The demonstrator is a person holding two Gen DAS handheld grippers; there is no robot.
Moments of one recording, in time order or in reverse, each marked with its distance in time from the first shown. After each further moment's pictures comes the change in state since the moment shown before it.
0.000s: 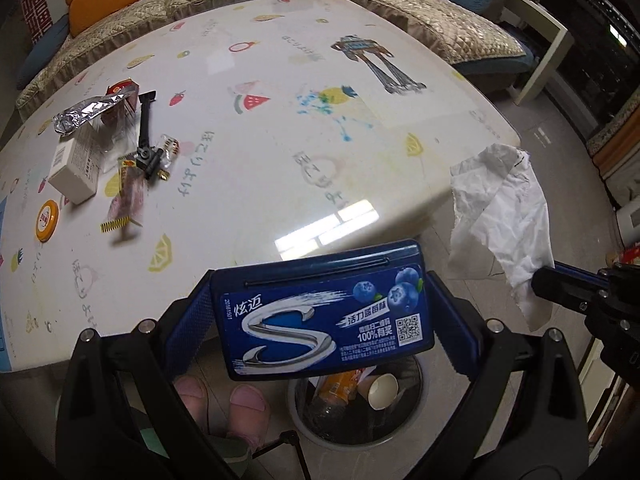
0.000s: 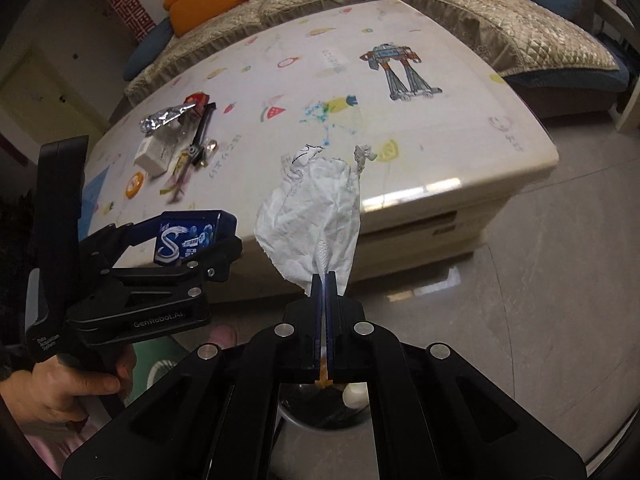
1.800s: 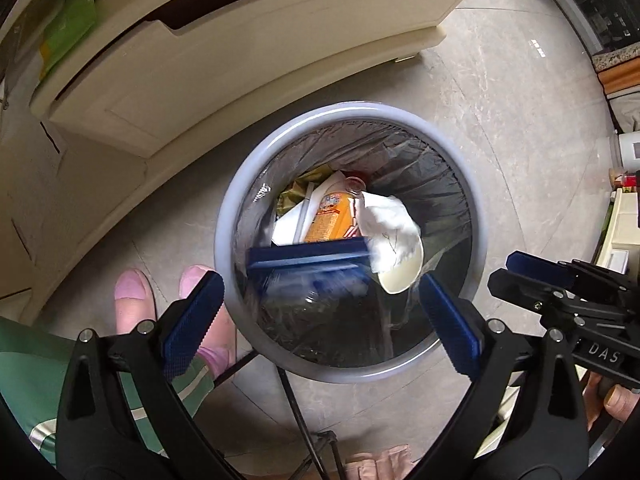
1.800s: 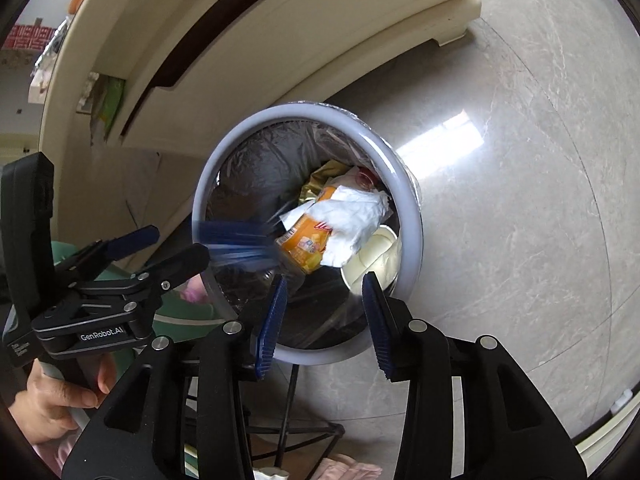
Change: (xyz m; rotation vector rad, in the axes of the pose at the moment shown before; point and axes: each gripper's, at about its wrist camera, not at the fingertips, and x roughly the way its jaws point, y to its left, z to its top) left arm 0.173 -0.013 -0.169 0.027 0.449 -0.081; right arm 0.180 -0.089 -0.197 0.342 0.349 0.097
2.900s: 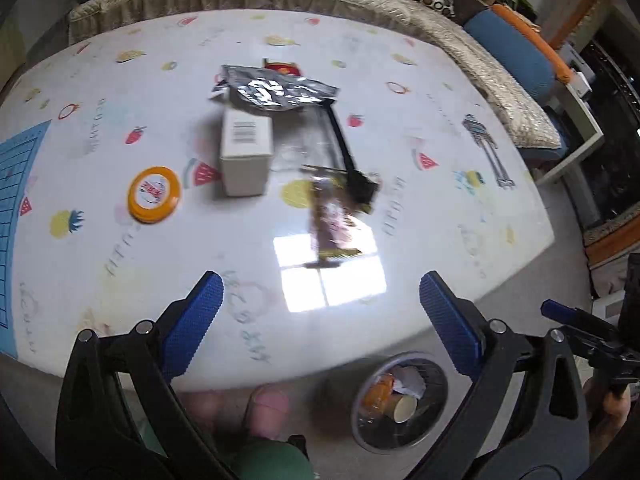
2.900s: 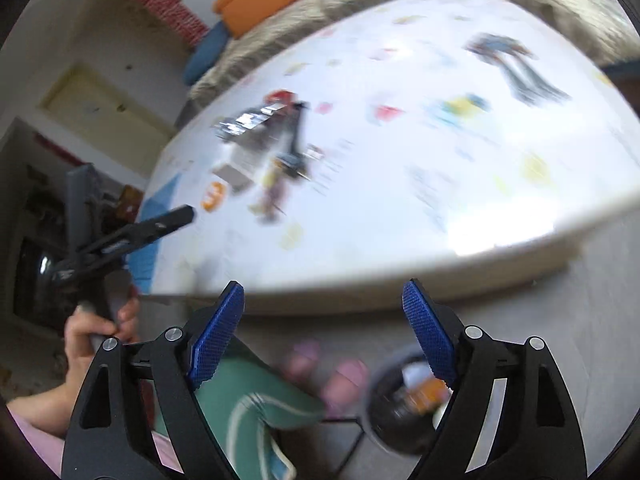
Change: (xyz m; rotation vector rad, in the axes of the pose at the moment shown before) left arm -0.278 0.235 0.072 -0.333 -0.486 -0.023; right arm -0.164 0.252 0.128 -0.407 -0.257 0.213
